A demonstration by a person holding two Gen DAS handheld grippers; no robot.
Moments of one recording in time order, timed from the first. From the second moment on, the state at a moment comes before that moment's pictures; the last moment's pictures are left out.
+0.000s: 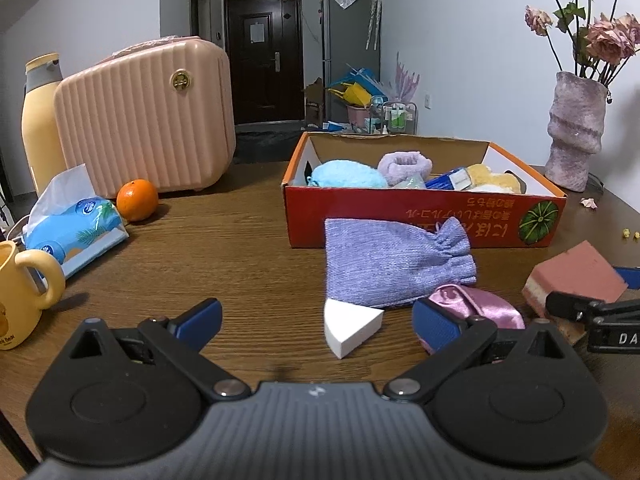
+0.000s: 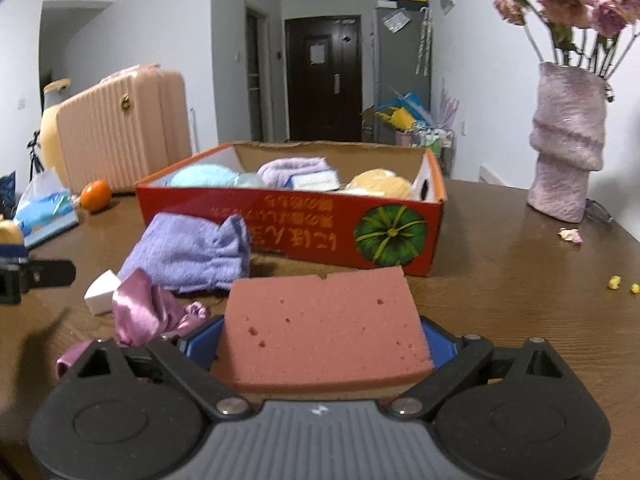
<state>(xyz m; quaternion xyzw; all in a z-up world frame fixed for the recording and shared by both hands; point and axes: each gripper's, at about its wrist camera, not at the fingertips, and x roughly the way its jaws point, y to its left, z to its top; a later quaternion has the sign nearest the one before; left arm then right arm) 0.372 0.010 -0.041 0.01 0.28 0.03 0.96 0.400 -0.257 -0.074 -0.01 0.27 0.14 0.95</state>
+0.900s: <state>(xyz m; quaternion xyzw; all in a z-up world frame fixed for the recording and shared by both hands) 0.383 -0.085 -0.063 0.02 0.33 -0.01 0.94 0.376 -0.330 -0.059 0.03 0.23 0.09 0.97</state>
